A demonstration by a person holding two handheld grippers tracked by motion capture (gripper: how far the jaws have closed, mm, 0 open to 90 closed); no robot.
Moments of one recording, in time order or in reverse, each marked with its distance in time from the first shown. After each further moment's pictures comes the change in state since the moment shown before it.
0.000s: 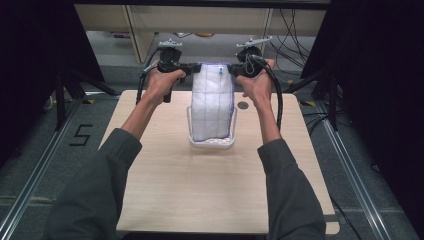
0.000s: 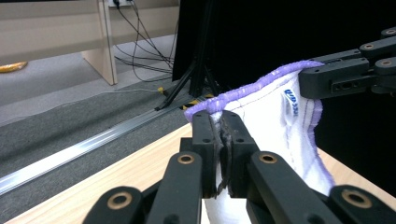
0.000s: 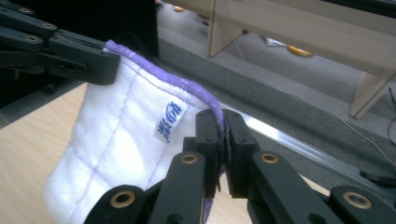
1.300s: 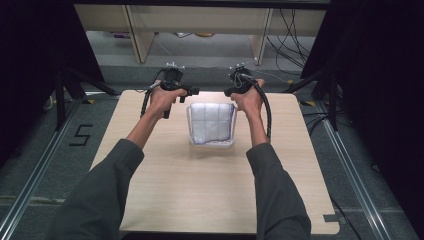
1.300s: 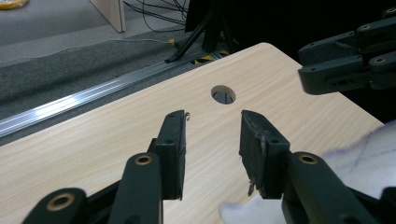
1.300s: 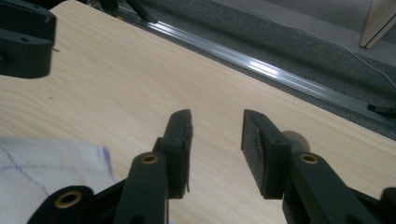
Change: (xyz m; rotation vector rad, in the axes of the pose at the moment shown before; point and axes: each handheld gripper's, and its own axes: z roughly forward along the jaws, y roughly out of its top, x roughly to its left) left arm 0.024 -0.060 0.026 0.186 0.056 -0.048; right arm -0.009 -0.054 0.068 0.236 -0.039 0.091
